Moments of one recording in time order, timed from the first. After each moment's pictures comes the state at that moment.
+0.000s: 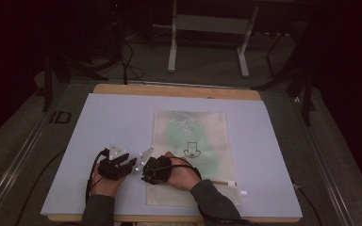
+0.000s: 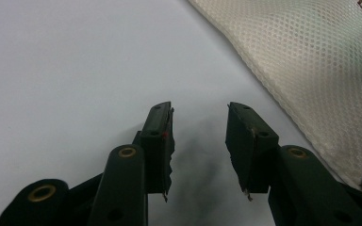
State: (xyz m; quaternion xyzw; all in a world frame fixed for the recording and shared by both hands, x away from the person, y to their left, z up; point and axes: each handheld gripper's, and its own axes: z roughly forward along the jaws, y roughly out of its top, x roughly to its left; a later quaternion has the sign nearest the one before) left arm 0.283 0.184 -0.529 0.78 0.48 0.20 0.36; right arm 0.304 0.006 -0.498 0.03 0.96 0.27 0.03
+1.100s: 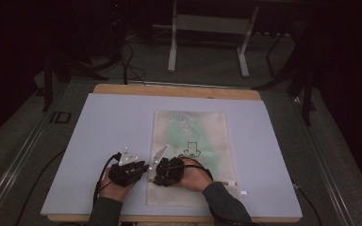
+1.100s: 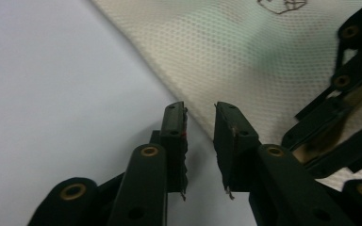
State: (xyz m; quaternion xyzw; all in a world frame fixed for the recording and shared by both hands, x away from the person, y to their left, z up) left arm 0.271 0.153 -0.525 0.81 0.42 0.14 0.39; right arm 0.310 -0.028 -0.511 0.07 0.97 0.25 -0.03
